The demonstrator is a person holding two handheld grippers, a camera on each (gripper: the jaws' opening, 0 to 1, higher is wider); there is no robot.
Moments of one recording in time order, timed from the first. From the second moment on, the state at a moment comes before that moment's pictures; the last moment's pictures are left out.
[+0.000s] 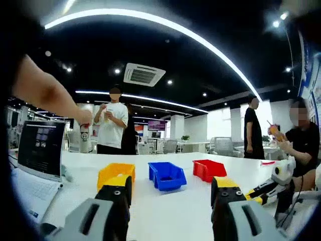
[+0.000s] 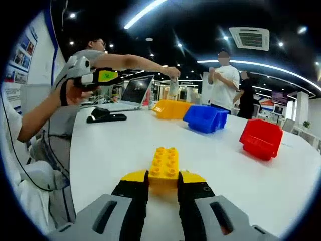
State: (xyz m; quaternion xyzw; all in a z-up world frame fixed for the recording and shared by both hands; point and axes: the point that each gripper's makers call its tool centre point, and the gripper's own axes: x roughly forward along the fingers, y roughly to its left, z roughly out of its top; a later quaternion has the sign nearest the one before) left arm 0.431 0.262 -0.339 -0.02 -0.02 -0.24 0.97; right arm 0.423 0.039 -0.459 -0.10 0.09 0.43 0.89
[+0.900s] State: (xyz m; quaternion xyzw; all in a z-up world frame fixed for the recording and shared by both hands) left arm 0.420 0.268 -0.344 -0.03 -0.03 -0.24 0.97; right arm 0.469 0.061 -0.359 -0.09 0.04 0.44 0.89
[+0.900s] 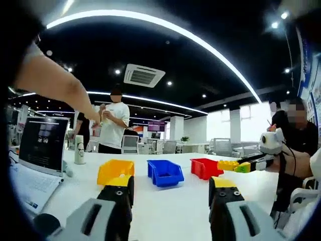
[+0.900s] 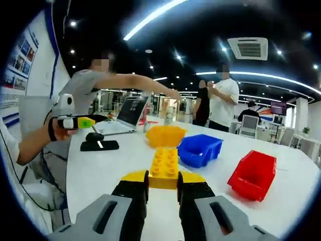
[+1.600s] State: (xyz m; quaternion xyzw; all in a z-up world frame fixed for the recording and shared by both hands) left arm 0.405 0.274 -0.343 -0.02 -0.04 -0.24 0.97; right arm 0.620 0.232 -0.330 -0.07 0.10 0.46 0.88
